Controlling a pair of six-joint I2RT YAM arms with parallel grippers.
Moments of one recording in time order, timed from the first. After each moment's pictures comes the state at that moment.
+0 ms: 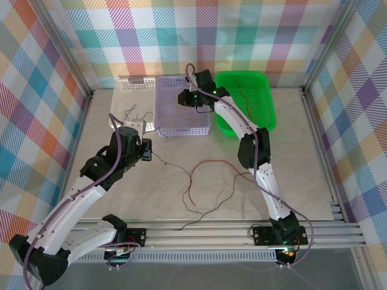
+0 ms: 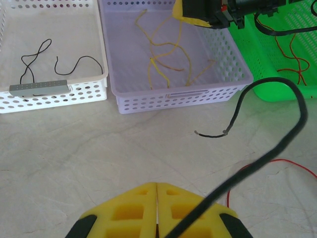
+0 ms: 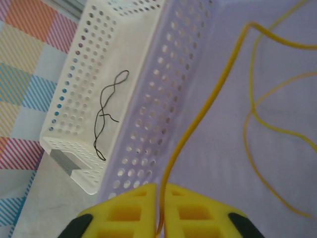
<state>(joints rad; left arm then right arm) -0.52 0.94 0.98 -0.66 -0.22 -0.31 0.52 2.58 2.57 -0.66 -0.44 0.47</state>
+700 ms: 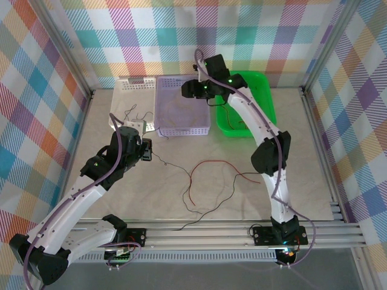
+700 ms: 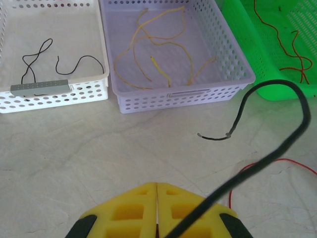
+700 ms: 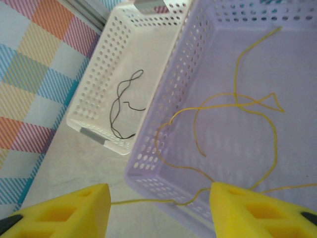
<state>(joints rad) -0.52 0.94 0.98 -0.66 -0.22 -0.31 0.52 2.23 2.41 -0.88 -0.36 0.36</state>
